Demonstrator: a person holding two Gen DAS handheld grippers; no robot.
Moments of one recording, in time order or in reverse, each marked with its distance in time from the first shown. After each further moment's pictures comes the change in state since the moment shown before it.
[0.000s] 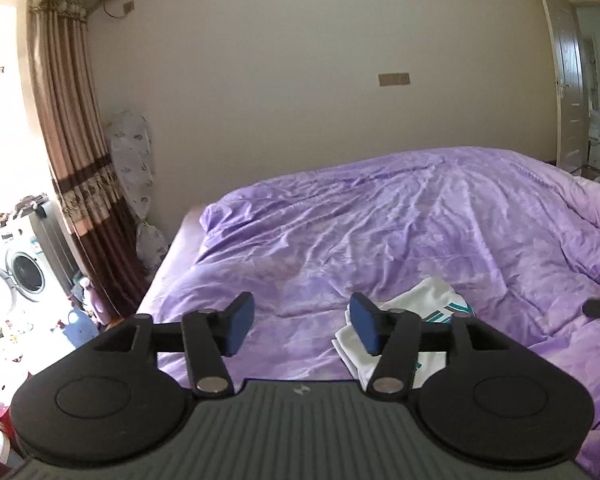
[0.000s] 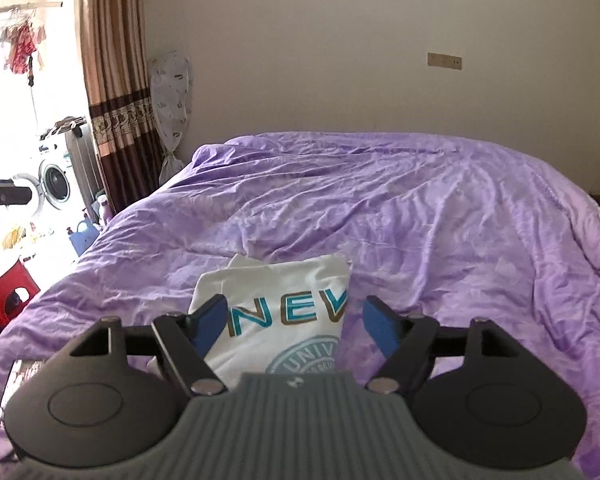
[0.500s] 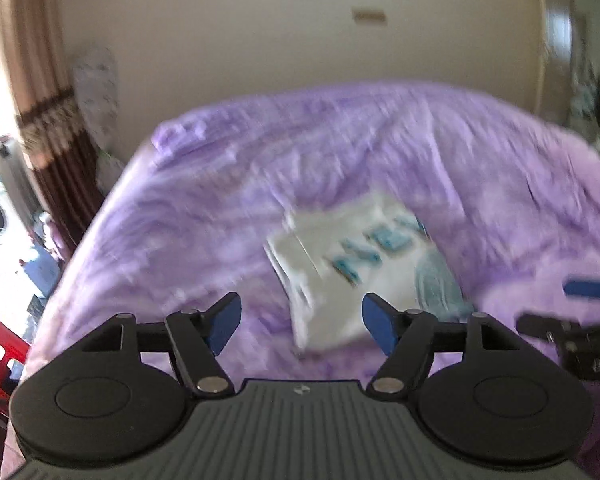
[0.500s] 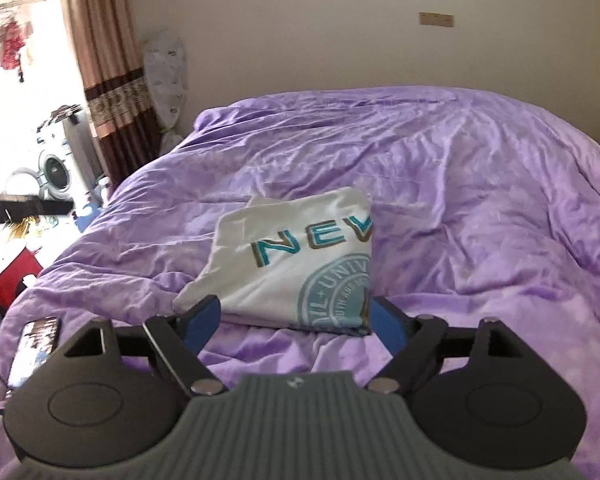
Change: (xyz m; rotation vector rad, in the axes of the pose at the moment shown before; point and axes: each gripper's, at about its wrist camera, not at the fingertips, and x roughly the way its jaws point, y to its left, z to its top) left arm 0.046 -0.067 -0.075 -0.012 0.231 -0.123; right arm 0.014 0.038 -0.078 0.082 0.092 -0.020
